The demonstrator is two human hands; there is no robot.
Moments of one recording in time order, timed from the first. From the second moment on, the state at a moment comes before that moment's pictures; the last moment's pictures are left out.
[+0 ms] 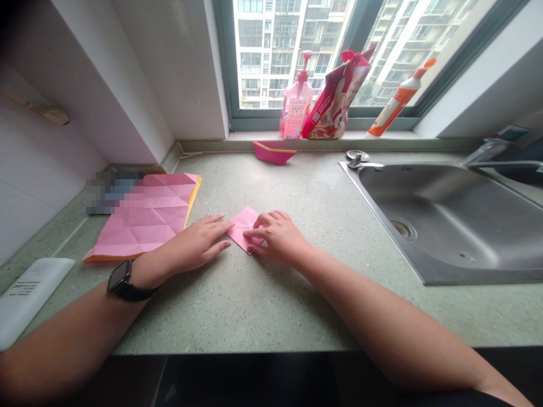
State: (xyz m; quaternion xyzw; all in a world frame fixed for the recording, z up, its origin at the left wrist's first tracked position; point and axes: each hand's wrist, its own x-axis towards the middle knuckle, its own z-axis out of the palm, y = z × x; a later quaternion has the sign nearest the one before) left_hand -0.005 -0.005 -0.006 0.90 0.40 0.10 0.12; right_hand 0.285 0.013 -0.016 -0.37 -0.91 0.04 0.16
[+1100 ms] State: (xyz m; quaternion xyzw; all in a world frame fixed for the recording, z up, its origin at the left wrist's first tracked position) left_hand 0.013 -0.001 -0.009 0.92 0.30 0.23 0.04; right_hand 0.302 0.031 -0.013 -0.27 -0.94 0.03 0.18
